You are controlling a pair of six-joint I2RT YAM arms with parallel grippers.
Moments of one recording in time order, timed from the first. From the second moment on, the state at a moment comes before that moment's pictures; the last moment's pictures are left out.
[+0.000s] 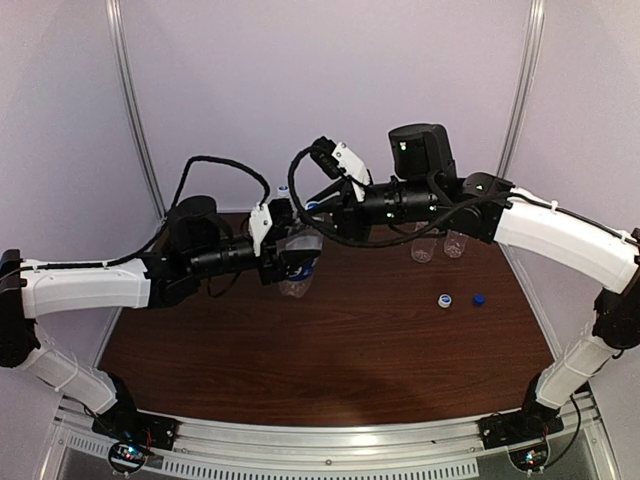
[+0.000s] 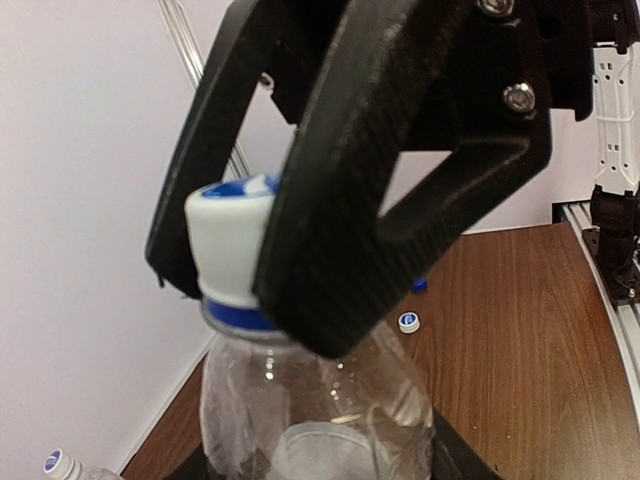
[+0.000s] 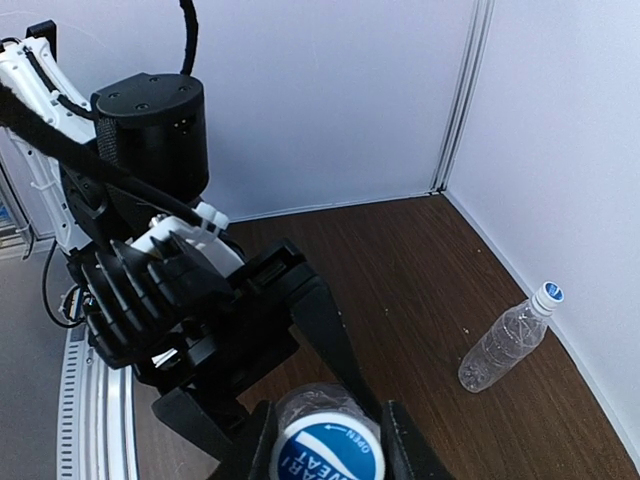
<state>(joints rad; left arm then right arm) -0.84 1.38 0.88 0.44 0.37 0.37 0.93 1.56 1.57 -0.31 -0.29 -0.17</state>
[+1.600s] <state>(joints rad) -0.84 1.43 0.87 0.49 0.31 0.36 0.93 1.45 1.54 -0.27 -0.19 0.06</state>
